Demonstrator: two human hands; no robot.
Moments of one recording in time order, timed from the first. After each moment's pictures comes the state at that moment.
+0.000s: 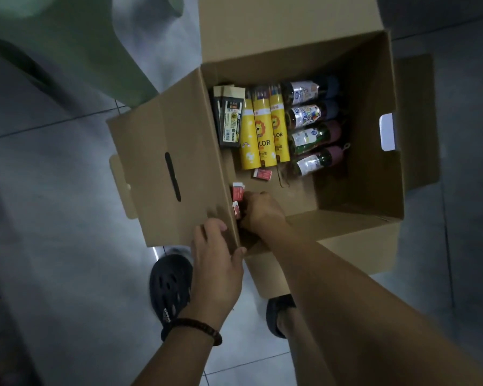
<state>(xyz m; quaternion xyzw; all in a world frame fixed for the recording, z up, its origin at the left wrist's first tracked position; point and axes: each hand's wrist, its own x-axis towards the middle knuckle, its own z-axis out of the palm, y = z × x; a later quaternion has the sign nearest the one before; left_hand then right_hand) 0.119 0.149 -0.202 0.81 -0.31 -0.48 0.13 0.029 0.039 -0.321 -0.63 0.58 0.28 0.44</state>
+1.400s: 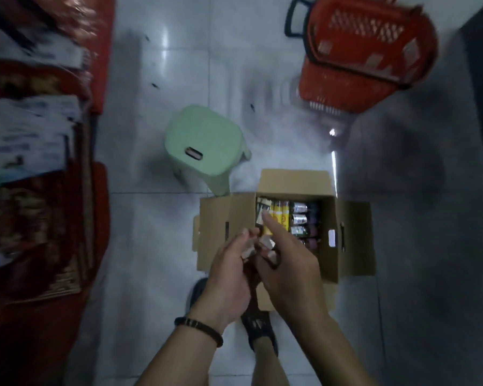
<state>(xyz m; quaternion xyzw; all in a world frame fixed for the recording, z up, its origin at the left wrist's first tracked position) 0.190 0.056 0.229 0.54 0.21 -0.63 0.52 0.072 0.018 0.214 -0.76 0.51 -0.12 0.39</state>
